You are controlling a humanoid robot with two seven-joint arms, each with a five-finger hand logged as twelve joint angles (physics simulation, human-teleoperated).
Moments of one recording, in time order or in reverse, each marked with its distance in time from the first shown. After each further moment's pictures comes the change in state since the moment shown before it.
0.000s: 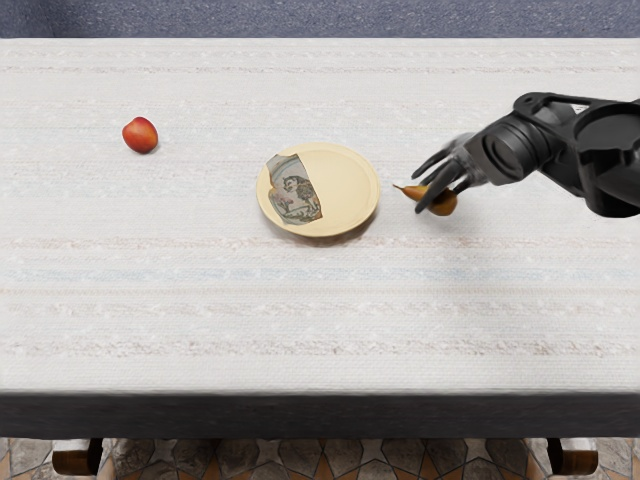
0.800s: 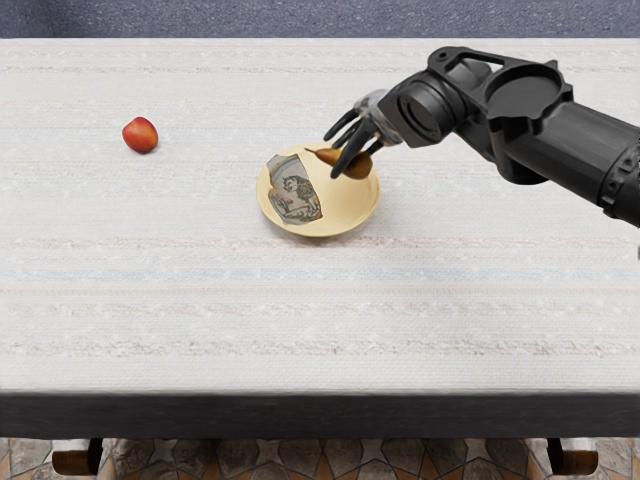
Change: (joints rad) left arm 0.000 0.000 0.000 0.000 0.000 0.000 0.000; right arm 0.093 0.261 0.101 -0.195 -0.041 0.065 0.001
